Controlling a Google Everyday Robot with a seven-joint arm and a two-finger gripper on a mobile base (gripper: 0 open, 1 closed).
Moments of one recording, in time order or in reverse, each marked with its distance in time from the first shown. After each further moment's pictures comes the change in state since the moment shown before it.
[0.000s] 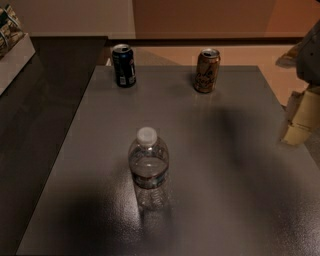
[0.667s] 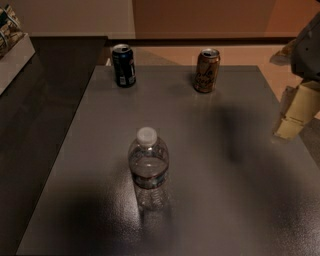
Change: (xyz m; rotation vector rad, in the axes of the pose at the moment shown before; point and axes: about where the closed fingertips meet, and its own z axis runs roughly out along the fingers) arm -0.006 -0.010 0.005 -0.010 -0.048 0.007
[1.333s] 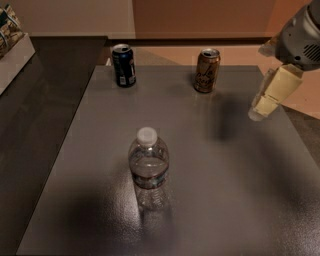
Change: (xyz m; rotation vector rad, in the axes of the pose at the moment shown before) arm -0.020 -0.052 0.024 0.002 -0.133 0.075
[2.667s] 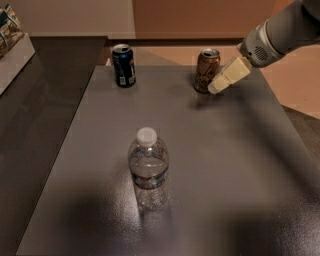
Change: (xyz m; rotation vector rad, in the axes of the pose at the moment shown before) arm -0.041 -0.104 0.089 0.072 -0.252 0.223
